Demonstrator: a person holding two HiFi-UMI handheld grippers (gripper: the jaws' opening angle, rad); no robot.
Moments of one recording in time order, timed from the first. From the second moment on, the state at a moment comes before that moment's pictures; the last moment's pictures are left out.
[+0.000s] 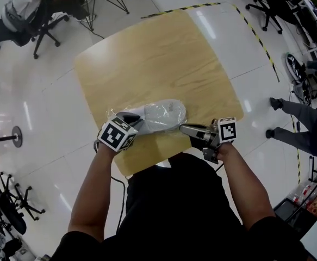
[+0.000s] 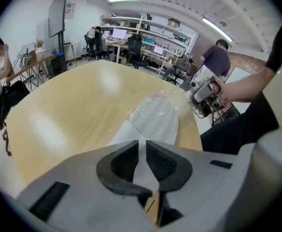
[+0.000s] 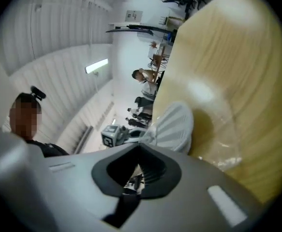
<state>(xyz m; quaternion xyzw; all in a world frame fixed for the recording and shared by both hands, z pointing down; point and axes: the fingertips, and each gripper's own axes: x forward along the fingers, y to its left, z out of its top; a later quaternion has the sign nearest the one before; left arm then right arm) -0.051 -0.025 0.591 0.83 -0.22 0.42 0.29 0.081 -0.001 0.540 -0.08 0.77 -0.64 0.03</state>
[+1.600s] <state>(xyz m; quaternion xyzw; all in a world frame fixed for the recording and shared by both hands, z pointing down) -0.044 -0.026 0.574 0.83 -0.18 0.52 0.11 0.140 -0.070 0.575 -0.25 0.76 -0.60 -0.07</state>
